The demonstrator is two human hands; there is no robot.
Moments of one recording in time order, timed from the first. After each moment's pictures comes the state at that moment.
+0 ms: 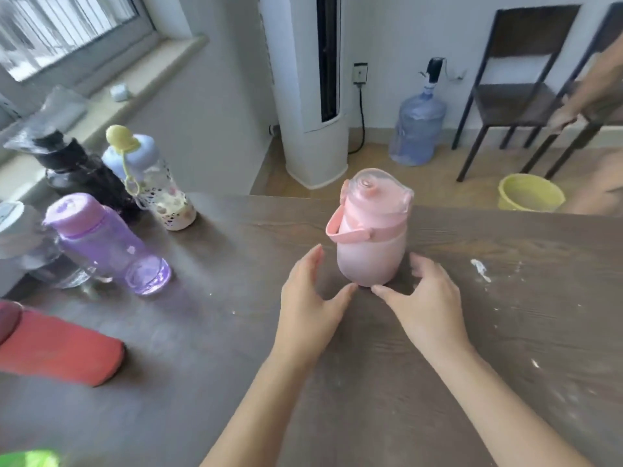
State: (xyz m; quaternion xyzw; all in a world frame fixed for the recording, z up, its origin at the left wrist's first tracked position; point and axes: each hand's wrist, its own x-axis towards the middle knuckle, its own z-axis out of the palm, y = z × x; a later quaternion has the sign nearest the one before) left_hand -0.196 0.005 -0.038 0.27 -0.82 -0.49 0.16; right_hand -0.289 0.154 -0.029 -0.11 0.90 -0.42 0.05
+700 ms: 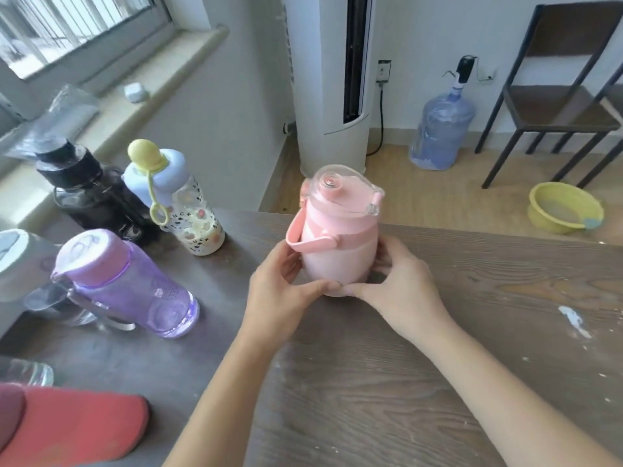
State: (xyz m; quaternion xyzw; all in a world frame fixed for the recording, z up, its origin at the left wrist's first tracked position) left_hand -0.213 -0.148 -0.032 0.24 -0.73 -0.61 0.20; right_hand -0.320 0.015 -0.011 -0.21 0.82 -0.50 0.16
